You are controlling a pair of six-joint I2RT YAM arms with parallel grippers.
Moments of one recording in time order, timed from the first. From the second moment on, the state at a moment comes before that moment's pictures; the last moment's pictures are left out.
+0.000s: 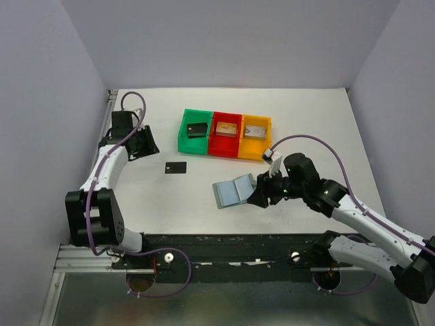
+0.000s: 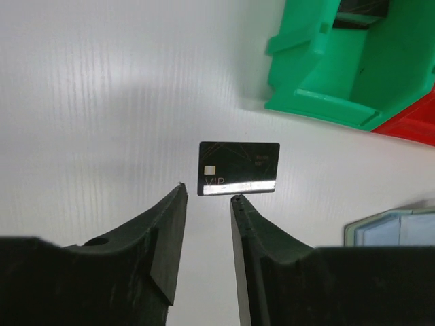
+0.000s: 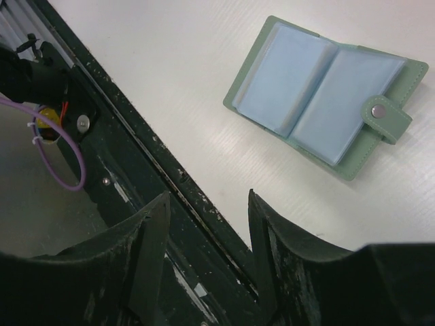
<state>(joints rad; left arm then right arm) 0.08 1.50 1.08 -0.51 0.31 -0.20 0.72 0.93 0.71 -0.41 -0.37 0.31</state>
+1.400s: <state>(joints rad) -0.47 0.71 0.31 0.07 0.17 -0.86 0.73 1.51 0.96 -0.51 0.17 0.44</state>
